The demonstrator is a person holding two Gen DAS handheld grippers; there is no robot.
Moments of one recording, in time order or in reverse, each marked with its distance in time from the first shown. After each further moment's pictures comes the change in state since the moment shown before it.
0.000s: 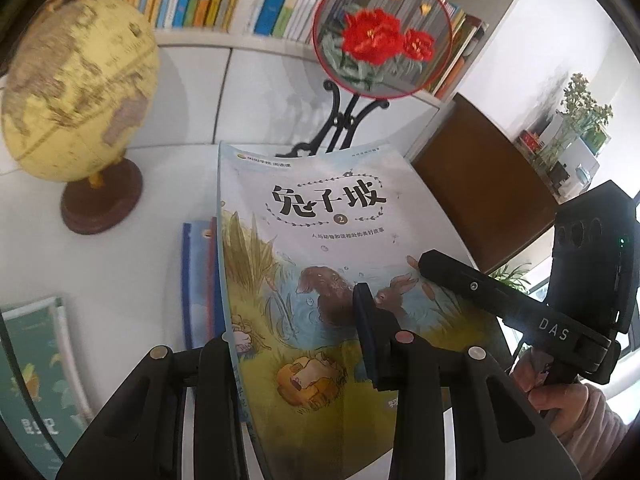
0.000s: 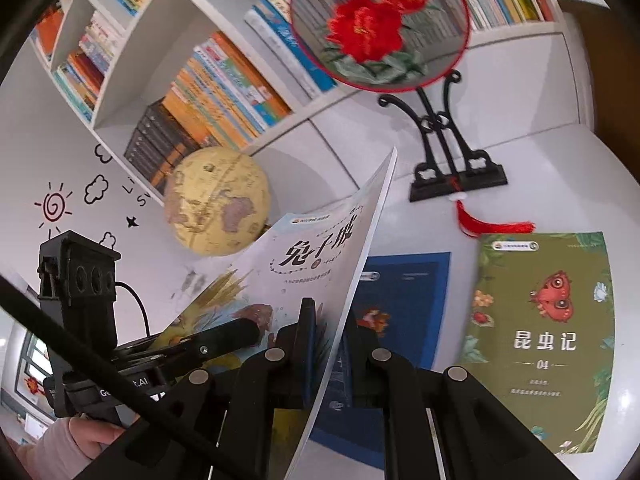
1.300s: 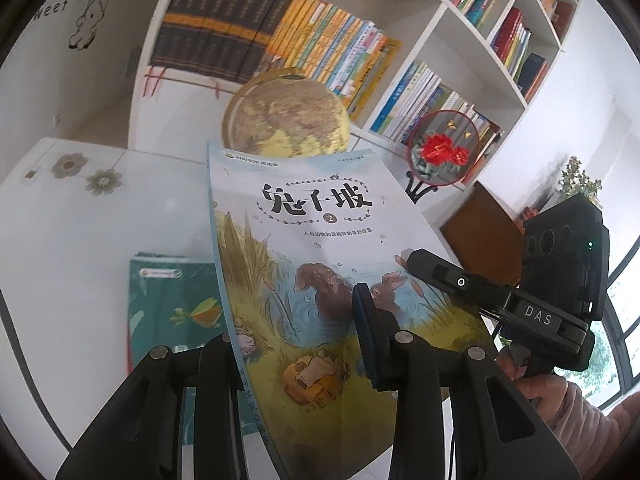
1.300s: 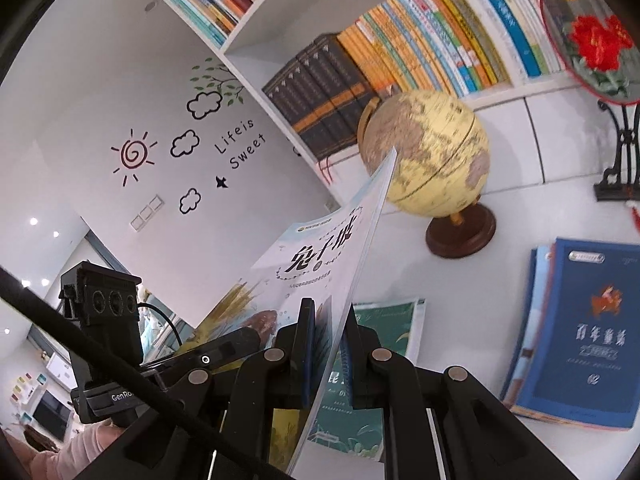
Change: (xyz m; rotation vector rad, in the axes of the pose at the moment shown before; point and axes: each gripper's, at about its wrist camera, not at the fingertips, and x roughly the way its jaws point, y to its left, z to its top) left arm -0.198 0.154 -0.097 -0.156 -0.241 0.038; right arm 0.060 0.228 -0.070 -0.155 0.037 0.259
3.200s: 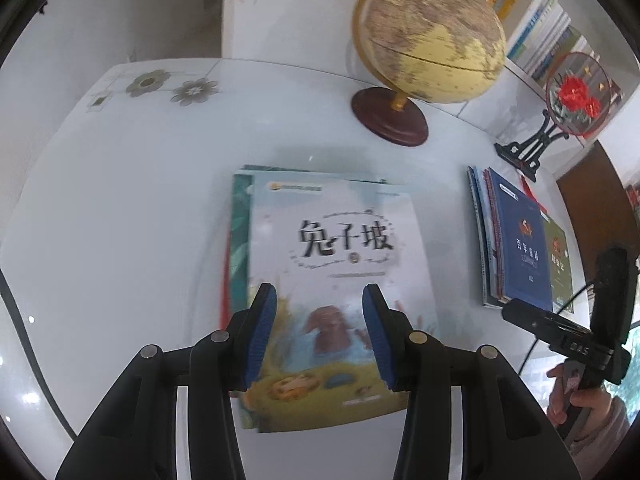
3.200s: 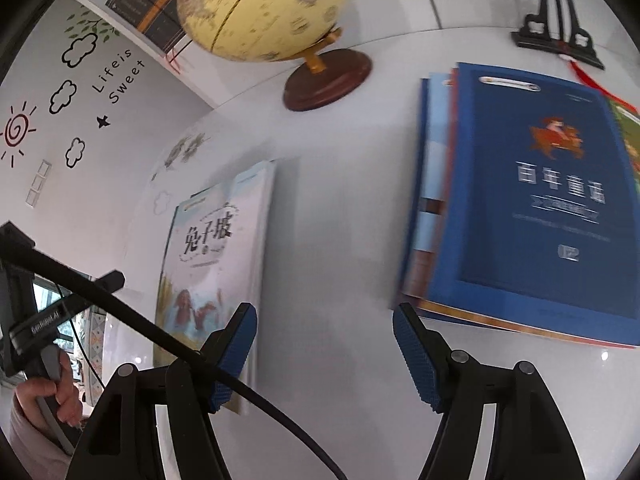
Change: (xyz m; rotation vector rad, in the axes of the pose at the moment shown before) left arm 0.059 0.065 -0.016 -0.080 0.295 0.371; right arm 0.056 -0.114 -0.071 0.190 0.363 -0.335
